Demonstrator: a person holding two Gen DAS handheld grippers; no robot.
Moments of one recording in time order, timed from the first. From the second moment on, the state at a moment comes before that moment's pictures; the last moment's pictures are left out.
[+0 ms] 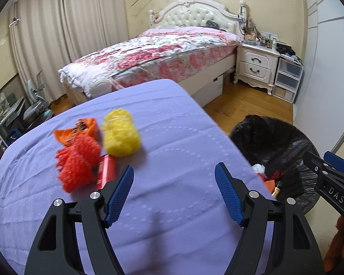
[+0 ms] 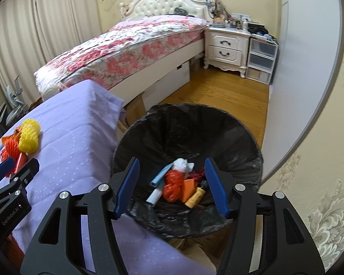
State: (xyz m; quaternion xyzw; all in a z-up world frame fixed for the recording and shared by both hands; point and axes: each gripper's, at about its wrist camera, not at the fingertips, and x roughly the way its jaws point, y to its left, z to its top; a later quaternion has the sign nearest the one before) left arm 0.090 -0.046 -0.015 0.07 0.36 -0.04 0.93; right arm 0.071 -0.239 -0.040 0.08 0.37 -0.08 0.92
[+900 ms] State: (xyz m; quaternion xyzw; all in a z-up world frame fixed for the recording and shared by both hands) left arm 0.106 0.072 -0.029 0.02 0.38 0.02 0.92; right arm 0.088 -0.116 -0.039 0.01 0.39 0.03 0.92
